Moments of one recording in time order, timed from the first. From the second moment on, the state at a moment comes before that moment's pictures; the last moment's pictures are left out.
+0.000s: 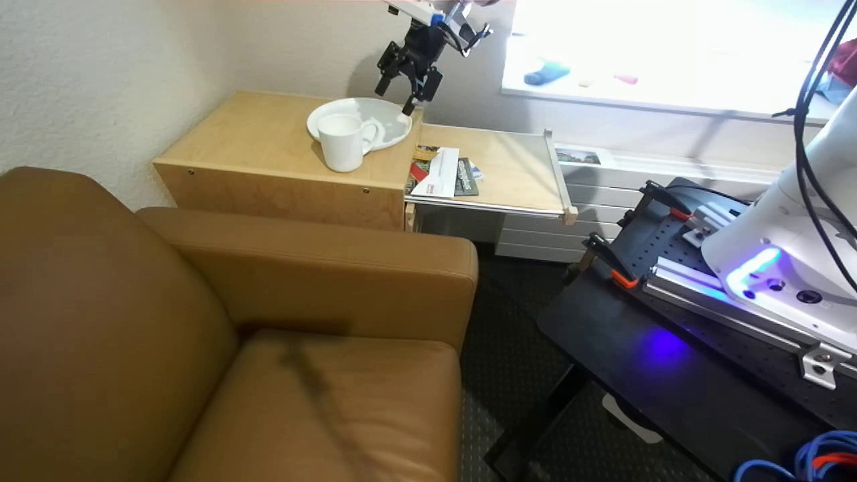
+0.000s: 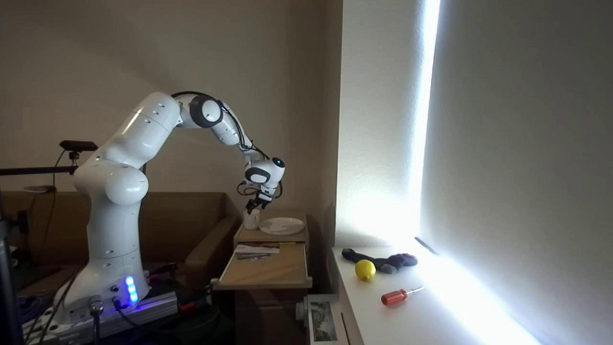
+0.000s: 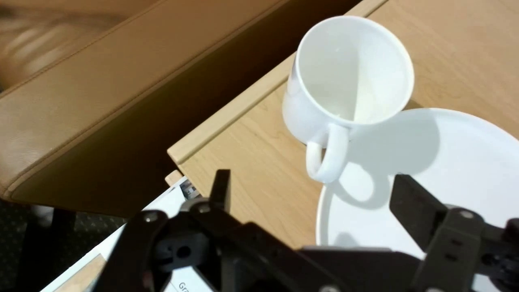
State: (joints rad) arm 0.09 0.63 0.05 -1.79 0.89 2.40 0.99
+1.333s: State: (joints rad) arm 0.11 0.78 0.06 -1.69 0.93 2.42 1.02
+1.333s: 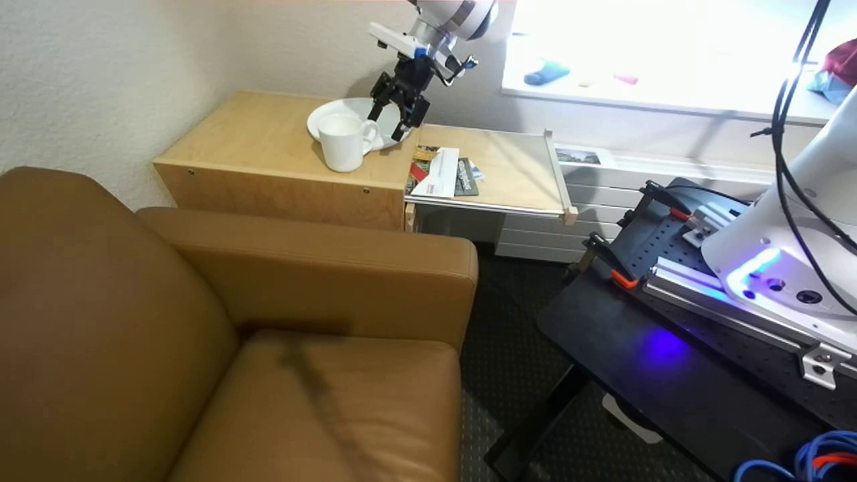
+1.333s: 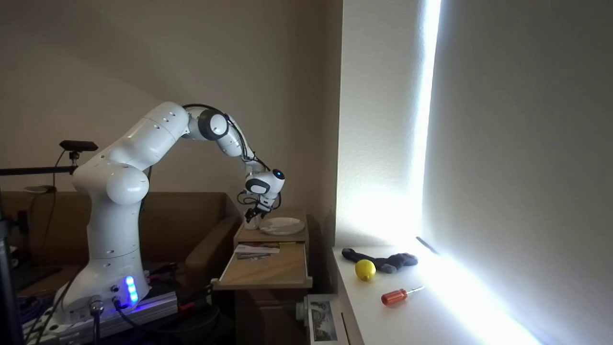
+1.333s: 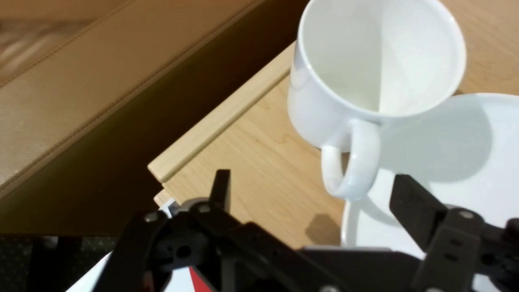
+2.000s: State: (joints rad) arm 0.11 0.80 0.07 -1.68 0.94 2.42 1.02
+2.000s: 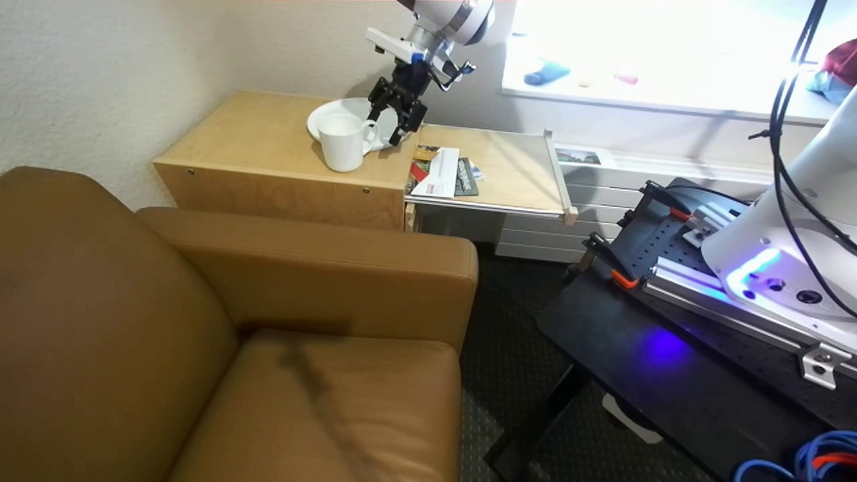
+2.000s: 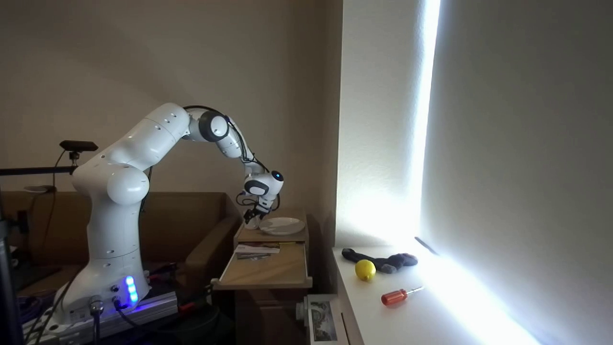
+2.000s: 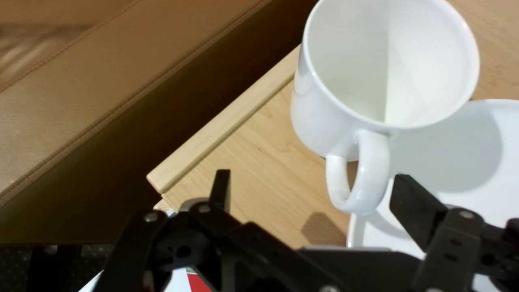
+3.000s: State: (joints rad) arm 0.11 0.79 0.07 -1.68 0.94 2.43 1.02
